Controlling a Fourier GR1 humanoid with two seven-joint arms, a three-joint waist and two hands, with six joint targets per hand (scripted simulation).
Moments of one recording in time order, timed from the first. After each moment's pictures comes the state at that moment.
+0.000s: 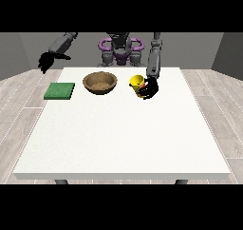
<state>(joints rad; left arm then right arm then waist) -0.57 0.14 0.17 -0.76 -0.15 0.41 -0.74 -0.38 -0.35 -0.30 -1.18 -0.25 0.35 -0.39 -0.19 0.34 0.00</state>
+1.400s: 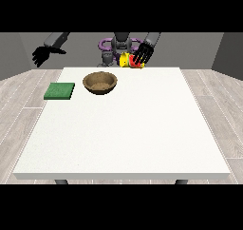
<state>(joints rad) -0.68 0.04 -0.29 -0.79 -0.83 0.56 -0.01 -0.25 -0.48 -0.41 -0.71 -0.21 0.39 -0.50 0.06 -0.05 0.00</state>
